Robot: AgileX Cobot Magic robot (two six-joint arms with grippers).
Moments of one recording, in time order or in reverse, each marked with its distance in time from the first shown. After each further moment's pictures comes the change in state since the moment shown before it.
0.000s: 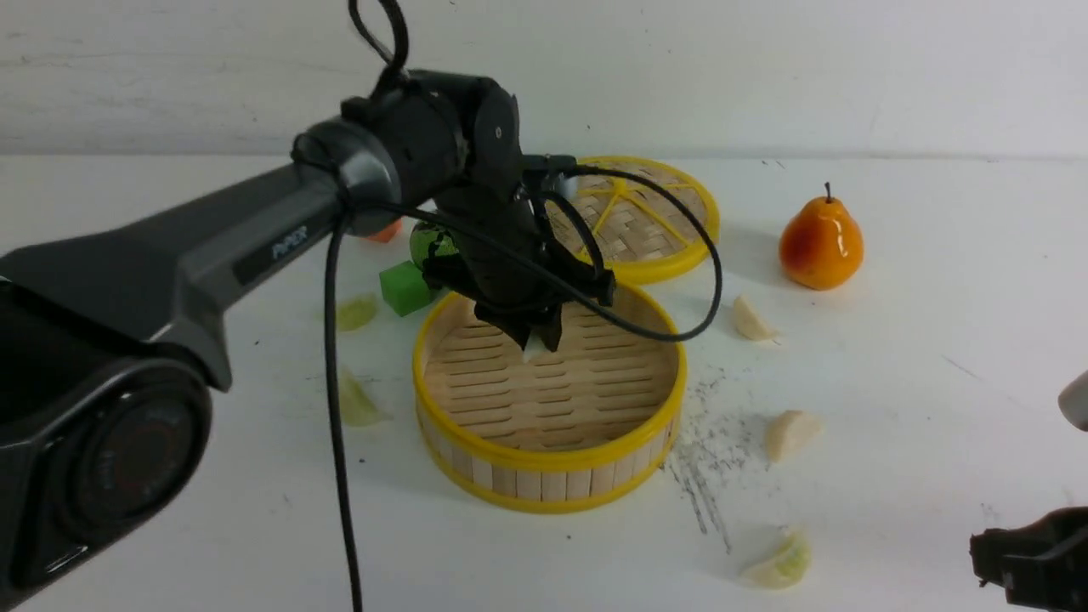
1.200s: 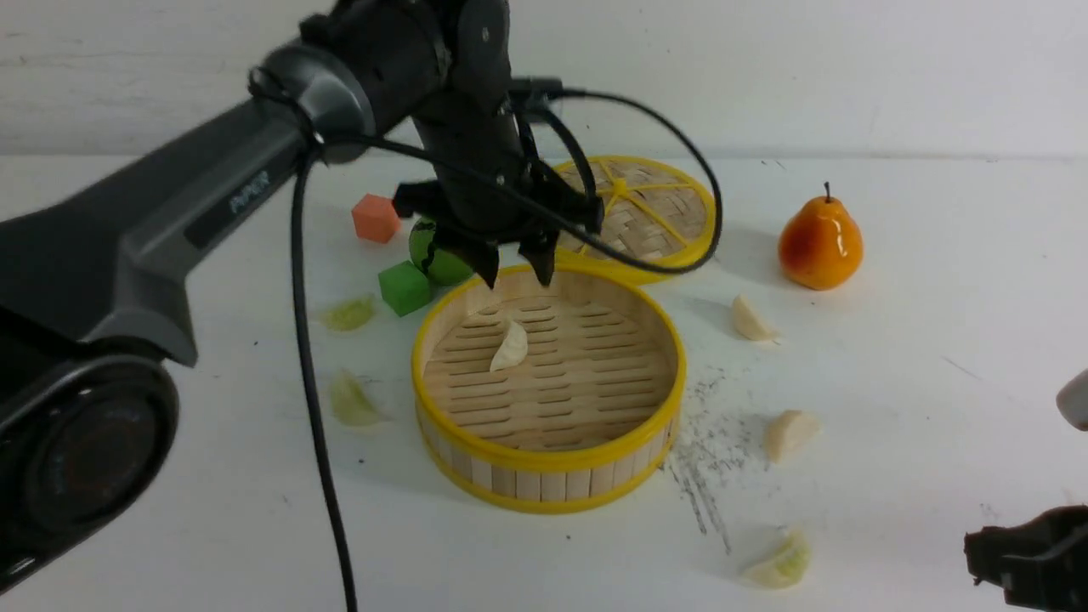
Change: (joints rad) right arm 0.000 0.000 0.000 0.022 0.000 -0.030; left arm 0.000 -0.110 -0.195 0.078 0.213 -0.046
